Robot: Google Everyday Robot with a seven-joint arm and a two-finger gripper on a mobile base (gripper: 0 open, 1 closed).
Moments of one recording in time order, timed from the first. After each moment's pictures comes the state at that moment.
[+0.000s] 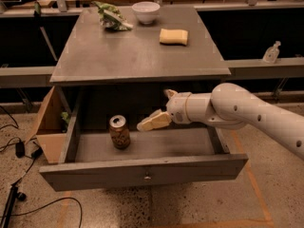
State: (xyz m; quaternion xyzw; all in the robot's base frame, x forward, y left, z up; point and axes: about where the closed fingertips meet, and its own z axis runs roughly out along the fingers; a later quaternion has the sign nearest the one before) arm 0.611 -0.011 0.745 -0.42 0.73 0.27 0.46
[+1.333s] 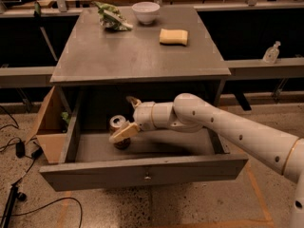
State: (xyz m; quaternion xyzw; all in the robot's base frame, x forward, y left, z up) arm 0.621 0.113 0.687 -0.52 0.63 0.34 0.47
